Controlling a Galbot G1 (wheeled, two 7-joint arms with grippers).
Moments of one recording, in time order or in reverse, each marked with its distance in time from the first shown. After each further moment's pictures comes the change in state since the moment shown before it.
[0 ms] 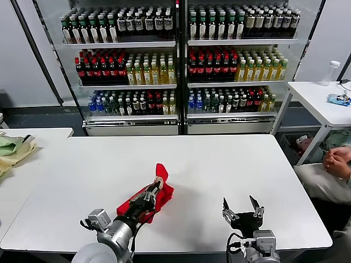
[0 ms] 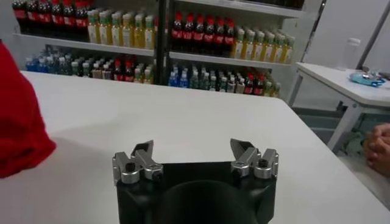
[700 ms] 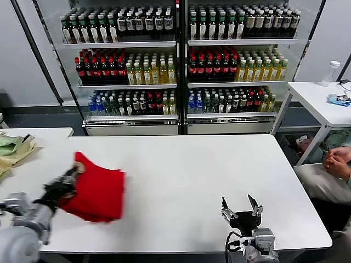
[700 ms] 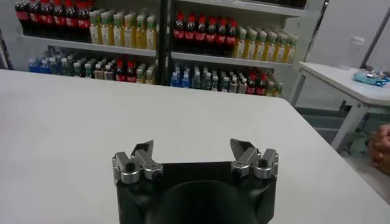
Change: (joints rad) left arm 0.021 0.269 -0.554 0.108 0.063 0.048 0.111; right arm 0.020 -0.001 -0.001 -0.019 0.014 0.004 -0.004
